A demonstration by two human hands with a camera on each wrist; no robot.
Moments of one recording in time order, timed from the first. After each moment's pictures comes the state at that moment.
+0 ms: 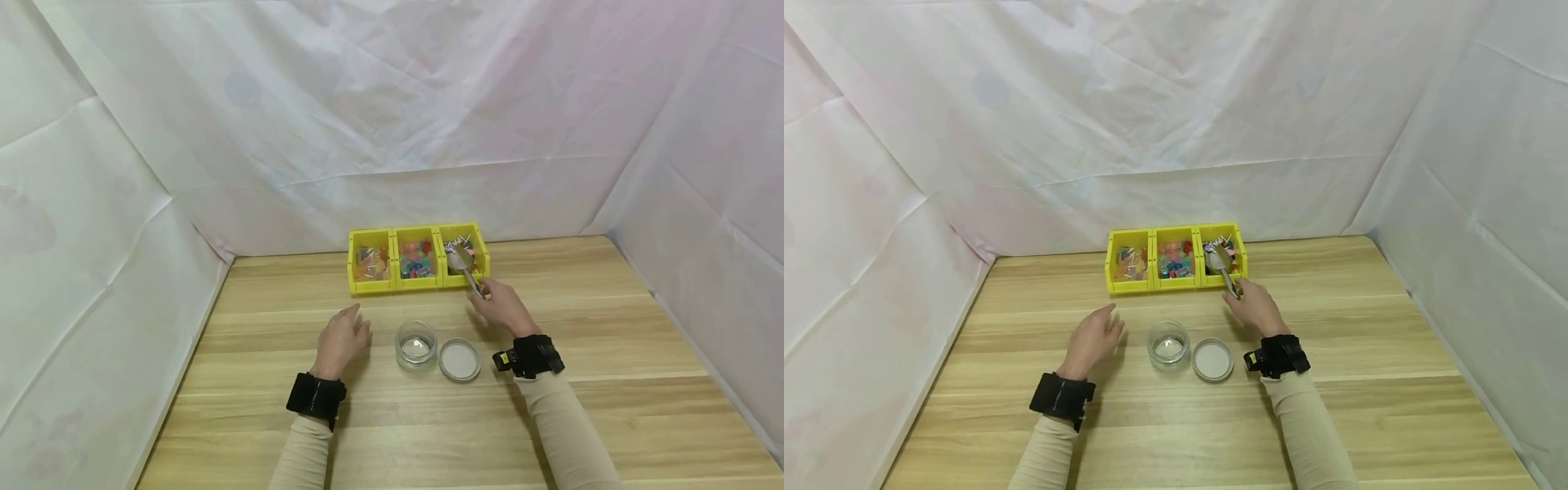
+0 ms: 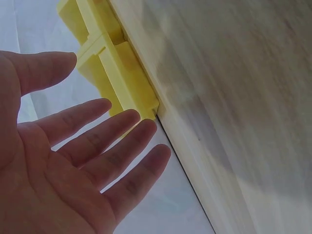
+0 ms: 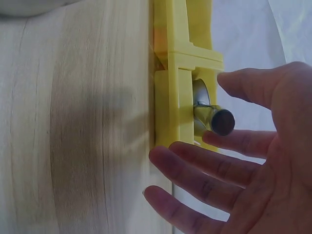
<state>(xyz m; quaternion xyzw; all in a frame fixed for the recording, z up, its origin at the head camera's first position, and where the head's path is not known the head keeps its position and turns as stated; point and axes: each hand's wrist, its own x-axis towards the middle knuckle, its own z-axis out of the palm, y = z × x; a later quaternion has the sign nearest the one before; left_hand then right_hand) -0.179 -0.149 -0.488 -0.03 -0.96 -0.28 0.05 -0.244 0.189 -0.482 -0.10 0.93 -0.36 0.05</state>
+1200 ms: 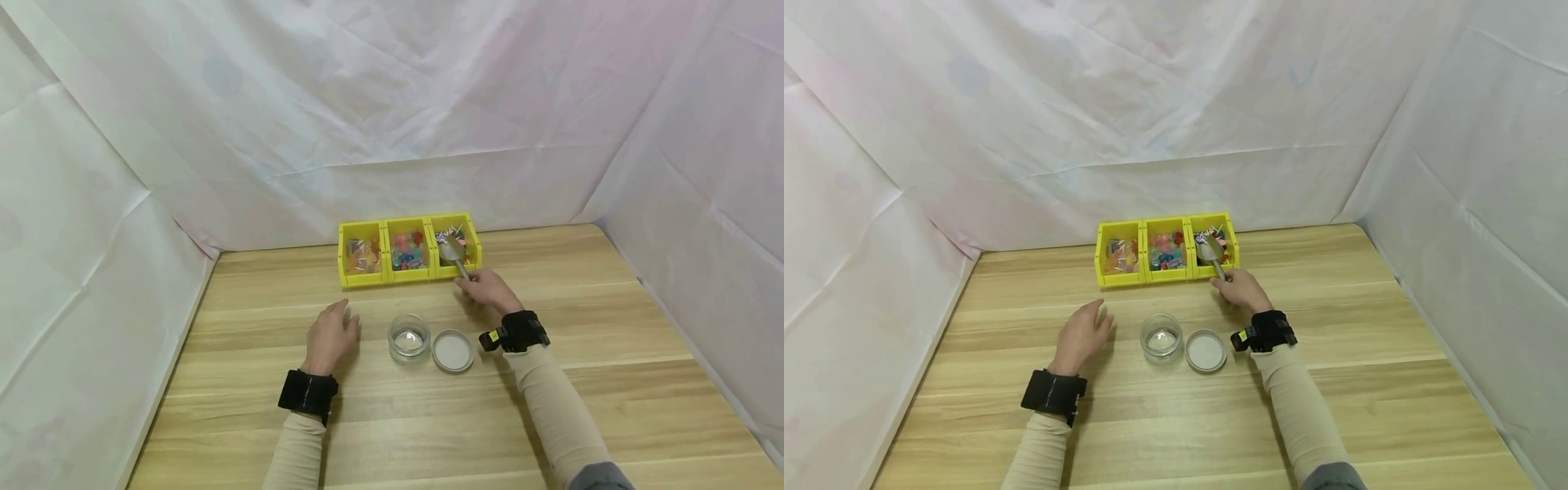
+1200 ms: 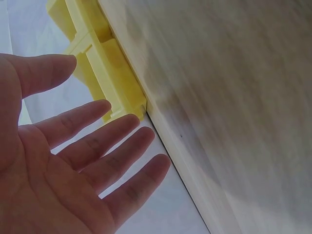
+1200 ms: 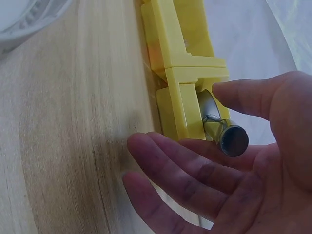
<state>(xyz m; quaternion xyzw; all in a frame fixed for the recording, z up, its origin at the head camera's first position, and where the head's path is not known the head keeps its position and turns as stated) -0.186 -0.155 -0.493 -0.01 -0.96 -0.28 0.02 -0.269 0.183 -0.480 -0.01 0.89 -0.43 0.18</state>
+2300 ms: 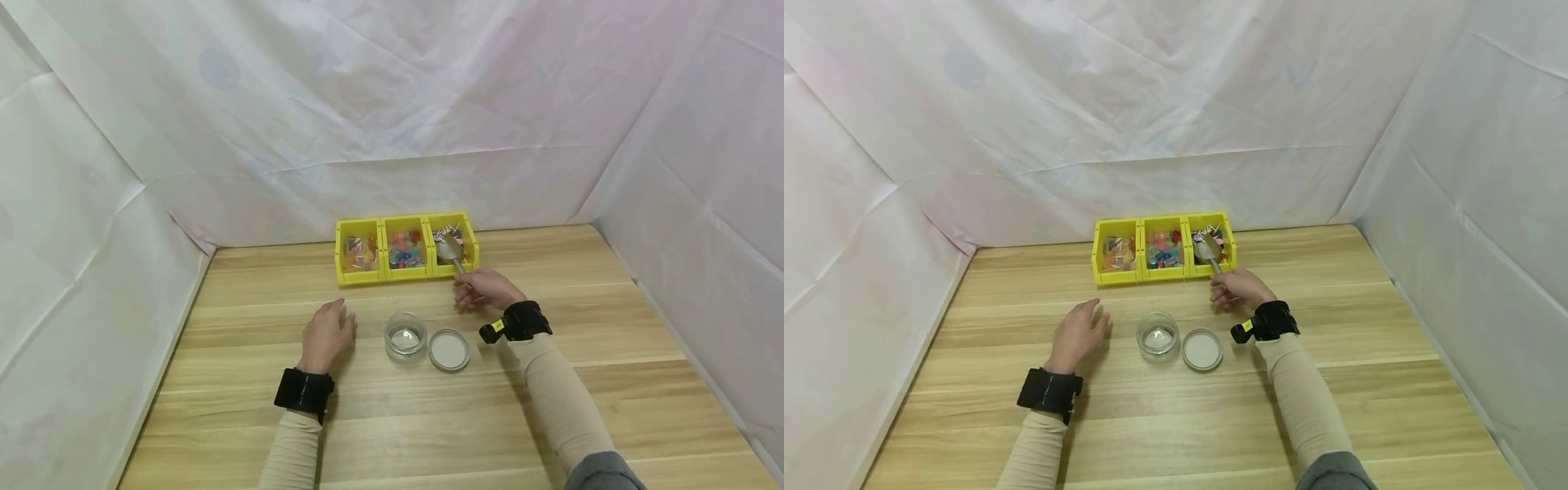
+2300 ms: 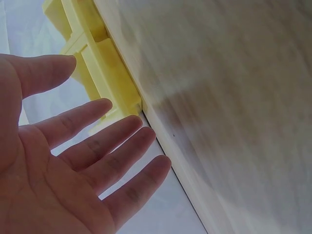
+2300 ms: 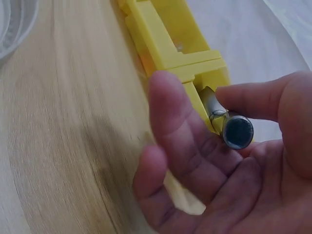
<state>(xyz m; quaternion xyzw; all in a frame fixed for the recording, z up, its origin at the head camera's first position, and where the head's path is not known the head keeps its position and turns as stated) -0.184 -0.155 -0.495 0.00 -0.96 -0.26 0.04 -0.290 0.196 -0.490 0.03 0.77 -0.57 0.30</state>
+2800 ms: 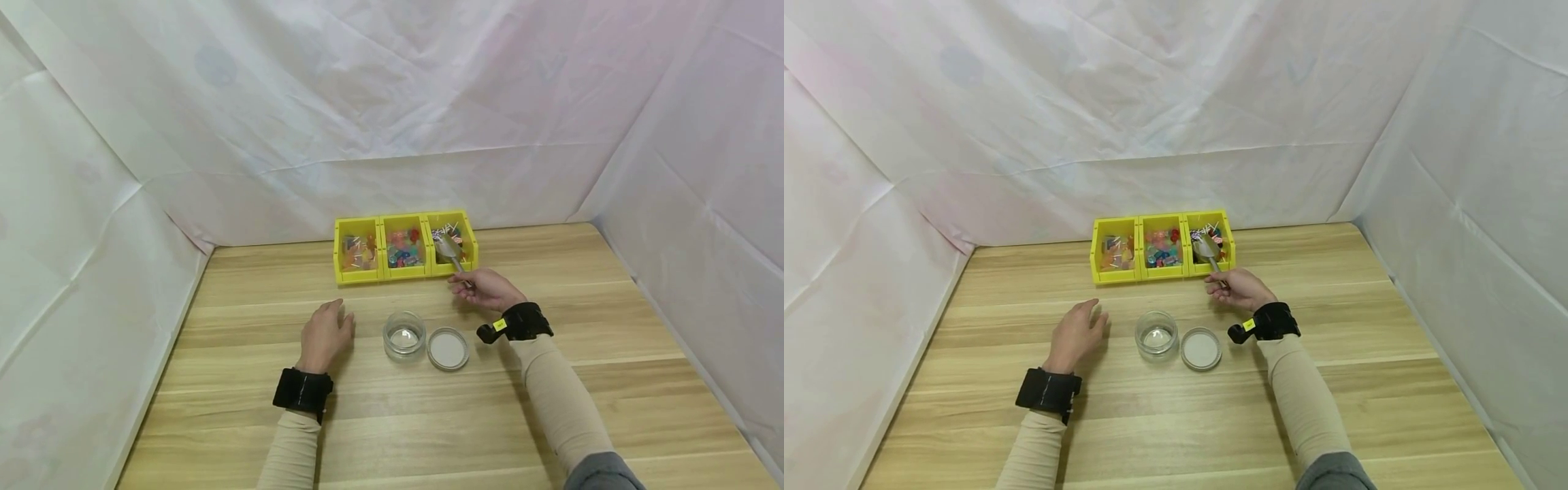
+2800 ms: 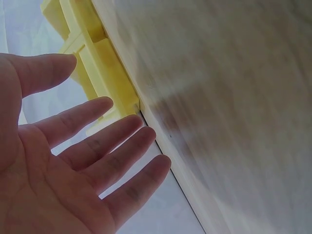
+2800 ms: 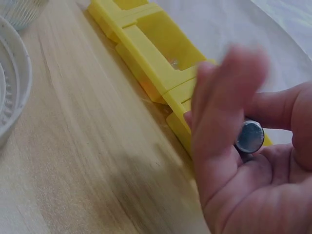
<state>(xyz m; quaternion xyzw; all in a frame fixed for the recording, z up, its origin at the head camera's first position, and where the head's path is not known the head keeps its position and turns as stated) -0.185 -0.155 -0.497 0.00 -0.96 -0.26 0.03 -0.291 0.195 -0.497 0.06 0.63 -0.70 0.31</state>
